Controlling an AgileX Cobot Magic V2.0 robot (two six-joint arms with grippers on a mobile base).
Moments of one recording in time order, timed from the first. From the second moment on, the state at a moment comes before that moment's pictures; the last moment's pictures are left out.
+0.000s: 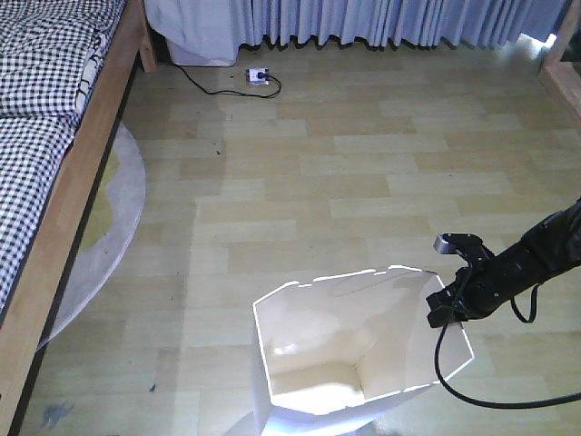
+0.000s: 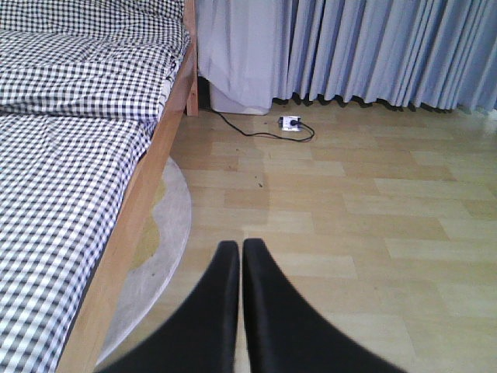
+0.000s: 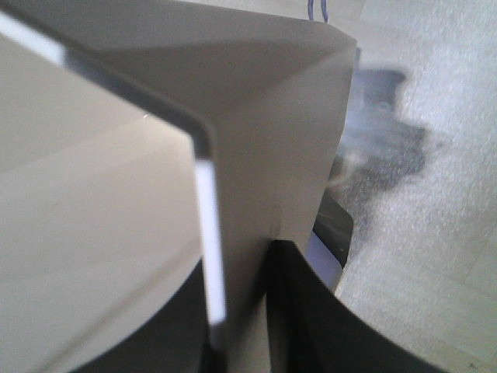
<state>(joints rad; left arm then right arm) 0.14 -0.01 0.03 0.04 0.35 -0.10 -0.19 2.38 -1.06 0.83 0.64 -1.25</state>
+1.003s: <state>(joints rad) 0.14 -0.01 0.03 0.04 0.35 -0.10 -0.19 2.38 -1.06 0.83 0.64 -1.25</state>
